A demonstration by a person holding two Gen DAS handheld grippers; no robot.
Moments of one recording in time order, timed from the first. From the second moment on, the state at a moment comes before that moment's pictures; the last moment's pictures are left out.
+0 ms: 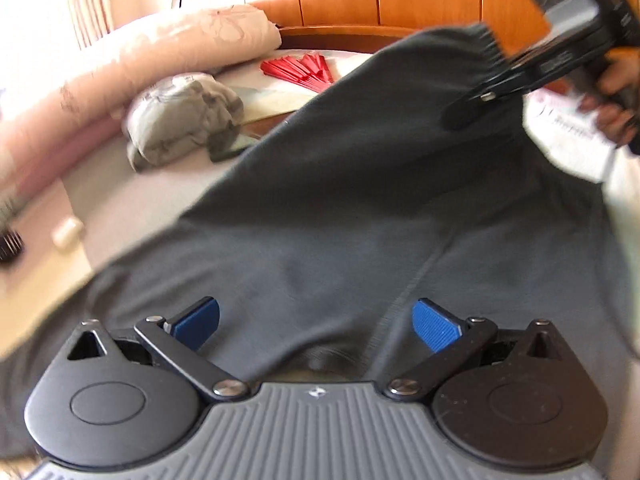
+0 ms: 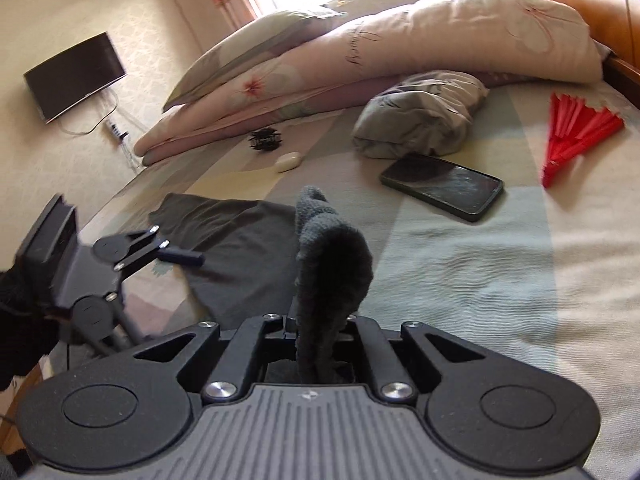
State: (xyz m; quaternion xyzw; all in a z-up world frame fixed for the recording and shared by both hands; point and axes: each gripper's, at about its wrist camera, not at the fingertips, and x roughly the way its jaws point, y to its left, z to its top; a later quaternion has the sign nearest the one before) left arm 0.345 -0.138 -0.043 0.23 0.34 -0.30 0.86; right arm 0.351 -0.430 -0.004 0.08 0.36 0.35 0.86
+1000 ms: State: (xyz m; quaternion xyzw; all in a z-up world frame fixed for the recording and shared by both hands) left arm 0.361 -0.133 -0.098 0.56 0.11 -0.25 0.78; right arm 0.294 -0.417 -0.030 0.00 0.40 0.39 0.83
